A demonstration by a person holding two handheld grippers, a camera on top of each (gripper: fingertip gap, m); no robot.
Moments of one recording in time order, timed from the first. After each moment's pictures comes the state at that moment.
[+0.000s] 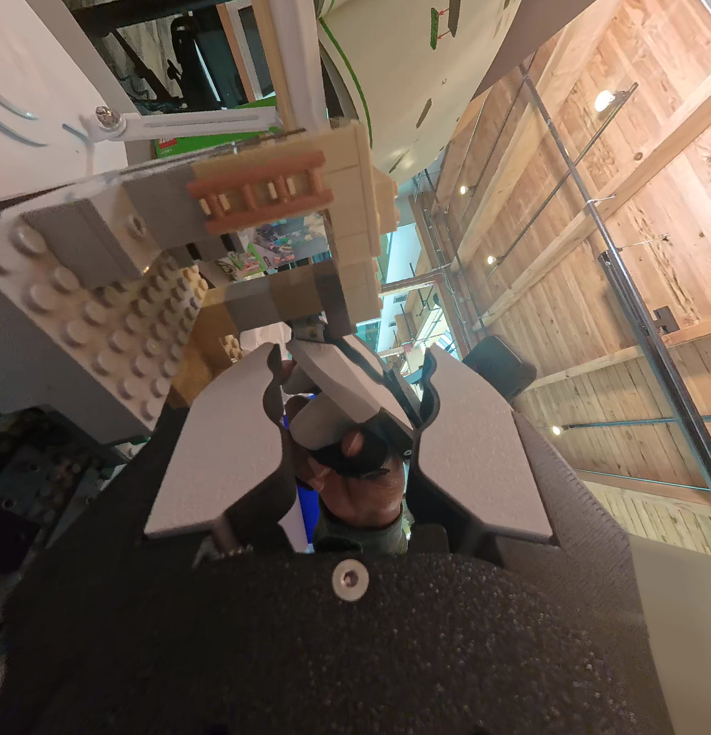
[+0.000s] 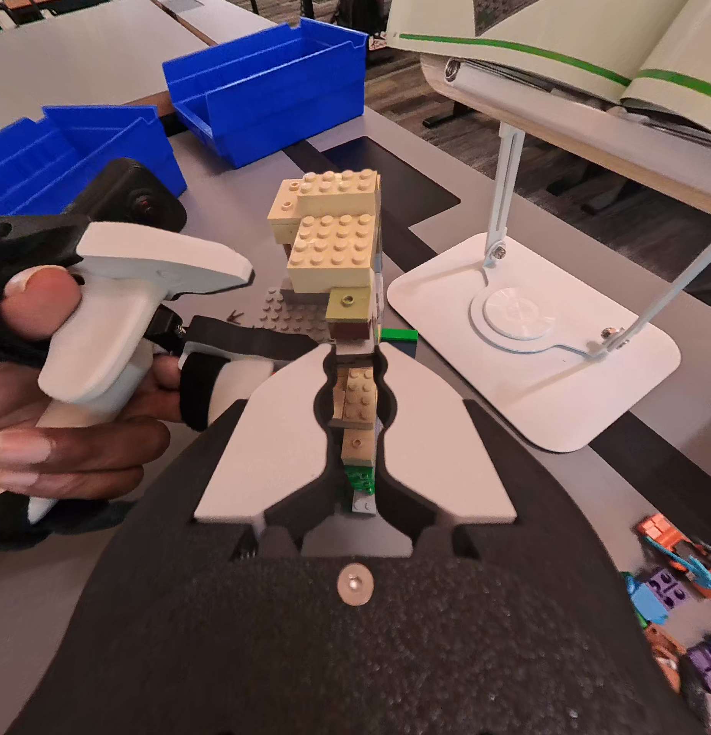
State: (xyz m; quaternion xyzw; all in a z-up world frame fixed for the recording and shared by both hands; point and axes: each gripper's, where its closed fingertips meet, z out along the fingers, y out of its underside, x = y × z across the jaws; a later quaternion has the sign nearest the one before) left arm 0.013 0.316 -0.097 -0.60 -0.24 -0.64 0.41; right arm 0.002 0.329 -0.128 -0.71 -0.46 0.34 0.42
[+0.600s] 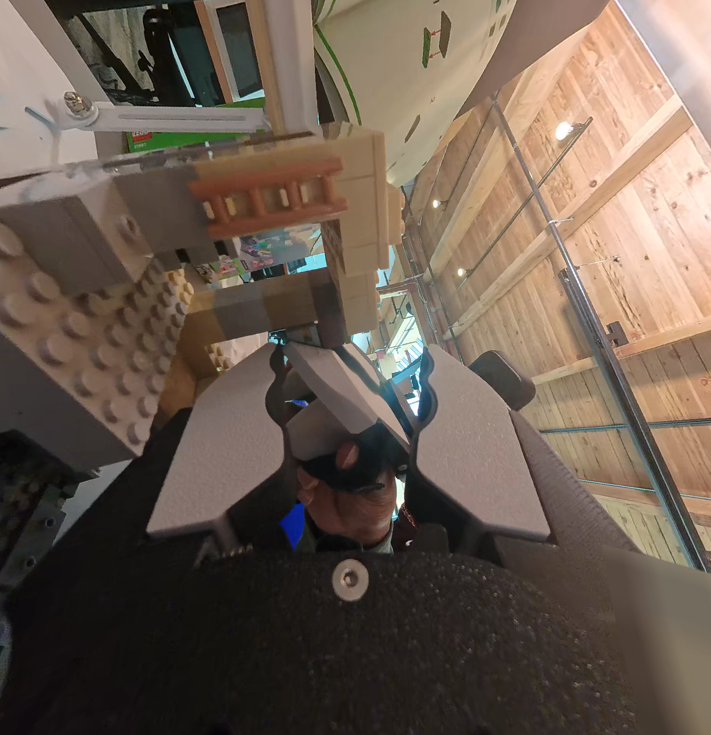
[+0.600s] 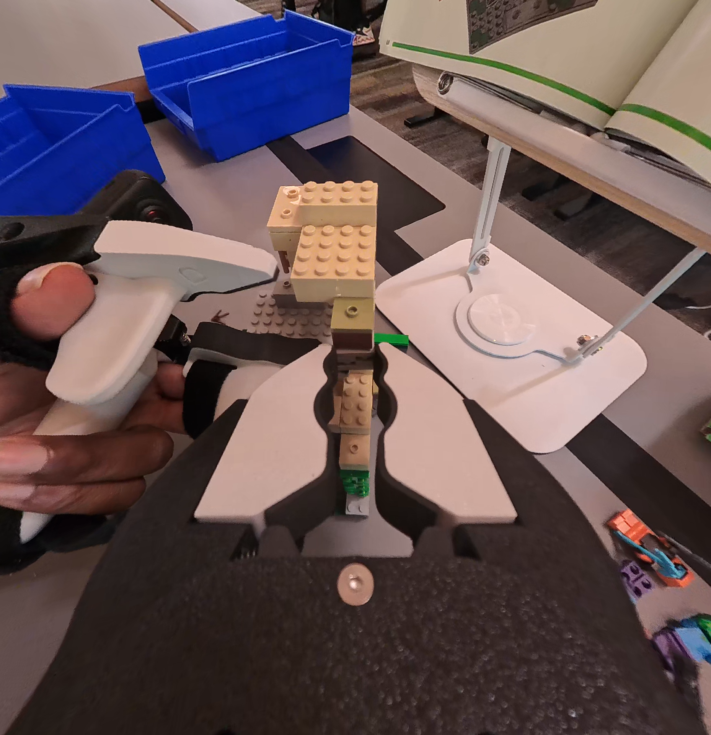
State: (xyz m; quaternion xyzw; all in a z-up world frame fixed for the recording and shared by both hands) left arm 0.014 0.322 -0.092 -0.57 -0.25 -0.67 0.41; right arm 0.000 0.332 -0.124 -0.71 -0.46 0.31 0.43
